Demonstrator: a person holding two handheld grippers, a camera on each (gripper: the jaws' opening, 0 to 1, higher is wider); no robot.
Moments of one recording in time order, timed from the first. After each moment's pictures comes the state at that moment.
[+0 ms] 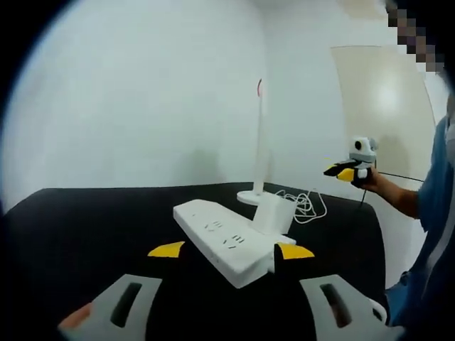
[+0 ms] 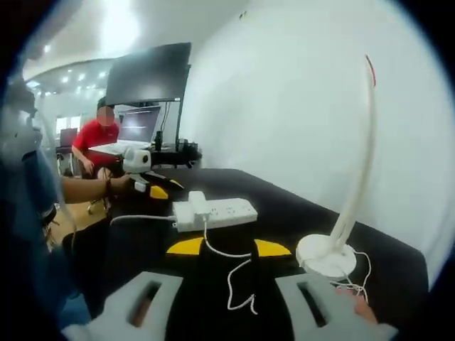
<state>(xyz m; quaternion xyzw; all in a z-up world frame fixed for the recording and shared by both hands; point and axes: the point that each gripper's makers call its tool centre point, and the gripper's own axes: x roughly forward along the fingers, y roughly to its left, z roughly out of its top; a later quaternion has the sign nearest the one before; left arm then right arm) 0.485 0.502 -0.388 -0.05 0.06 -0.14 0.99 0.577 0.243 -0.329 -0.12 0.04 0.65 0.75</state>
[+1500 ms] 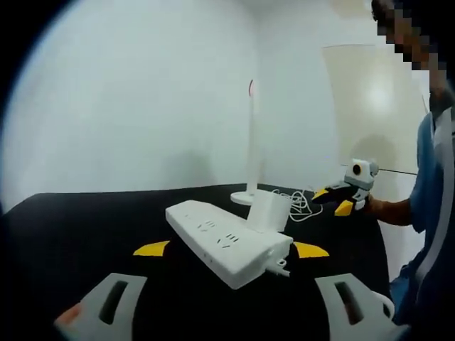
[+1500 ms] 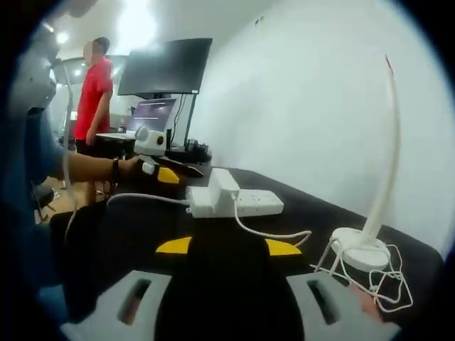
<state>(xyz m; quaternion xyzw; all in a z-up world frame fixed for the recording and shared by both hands) 0.492 0.496 -0.397 -0.03 0.05 -0.17 0.98 0.550 0.283 -0.397 -0.14 -0.01 0.66 0.73</state>
